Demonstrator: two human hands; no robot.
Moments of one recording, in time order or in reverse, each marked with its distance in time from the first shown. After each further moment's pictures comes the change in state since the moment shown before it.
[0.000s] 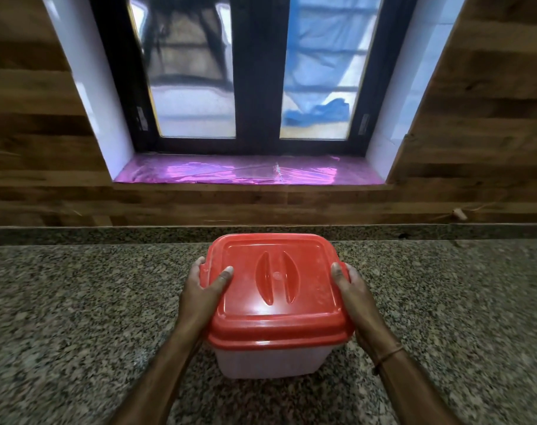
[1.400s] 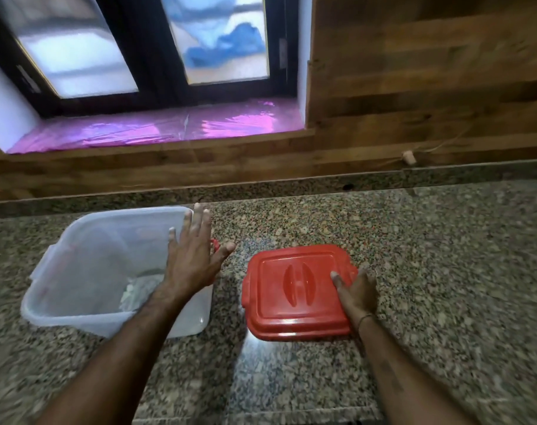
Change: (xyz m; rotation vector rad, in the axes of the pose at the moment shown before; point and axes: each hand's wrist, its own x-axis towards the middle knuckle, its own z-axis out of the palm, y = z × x) left_hand -0.032 0.015 0.281 1.188 -0.039 0.371; right_hand 0.120 0.216 -0.267 -0.532 0.261 0.278
